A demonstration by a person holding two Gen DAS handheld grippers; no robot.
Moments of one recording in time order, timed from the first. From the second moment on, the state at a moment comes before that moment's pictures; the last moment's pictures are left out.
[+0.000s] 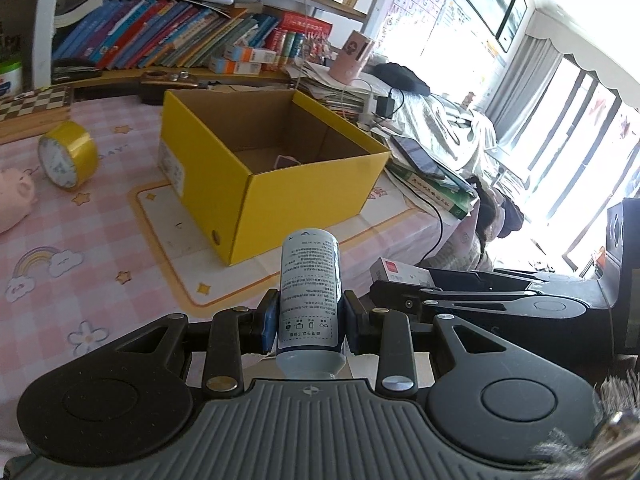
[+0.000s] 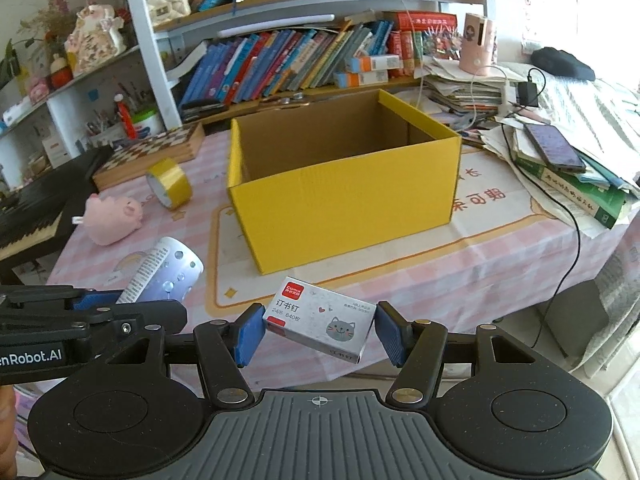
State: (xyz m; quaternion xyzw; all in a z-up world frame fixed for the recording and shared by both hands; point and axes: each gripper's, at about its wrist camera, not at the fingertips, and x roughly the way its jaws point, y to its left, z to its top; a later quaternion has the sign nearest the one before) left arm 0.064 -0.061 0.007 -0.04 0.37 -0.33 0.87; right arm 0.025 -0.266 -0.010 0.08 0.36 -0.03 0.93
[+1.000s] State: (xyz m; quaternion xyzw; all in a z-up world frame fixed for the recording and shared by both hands) left arm 0.122 -0.155 0.045 -0.01 0.29 -0.30 0.91; right arm 0.107 -0.361 0.020 0.06 0.31 0.03 0.95
